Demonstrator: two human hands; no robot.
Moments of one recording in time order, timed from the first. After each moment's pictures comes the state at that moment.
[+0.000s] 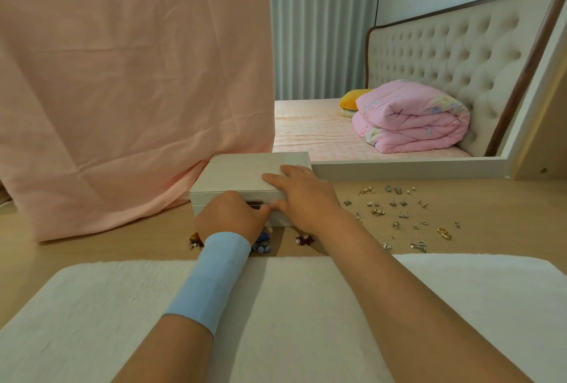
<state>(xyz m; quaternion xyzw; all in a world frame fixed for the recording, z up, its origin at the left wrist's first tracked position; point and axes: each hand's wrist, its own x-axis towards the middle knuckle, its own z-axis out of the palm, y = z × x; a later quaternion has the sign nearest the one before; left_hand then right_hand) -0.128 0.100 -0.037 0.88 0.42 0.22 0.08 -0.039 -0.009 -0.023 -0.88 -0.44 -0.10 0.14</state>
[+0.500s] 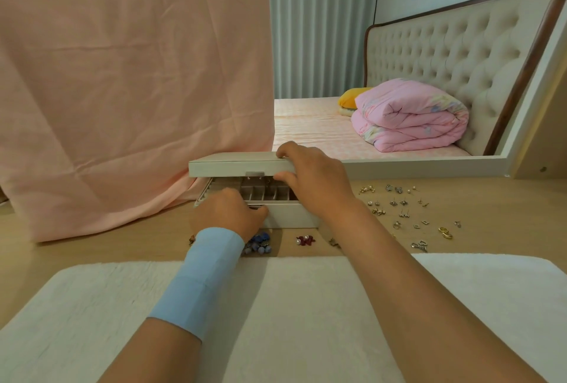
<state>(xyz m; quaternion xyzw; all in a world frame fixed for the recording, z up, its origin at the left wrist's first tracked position) -0.141 0.103 -0.018 0.90 0.39 0.16 0.07 -0.036 -0.018 0.003 -0.84 -0.43 -0.22 0.25</state>
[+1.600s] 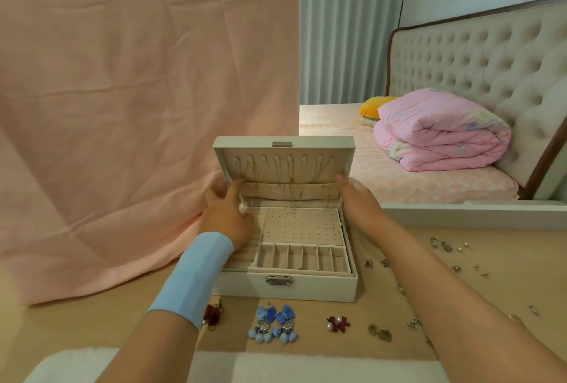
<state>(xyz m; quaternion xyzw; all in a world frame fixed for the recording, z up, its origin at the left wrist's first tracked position) -0.062 0.222 -0.009 0.90 0.30 0.20 0.24 0.091 0.023 -0.006 -0.79 -0.23 0.10 0.55</state>
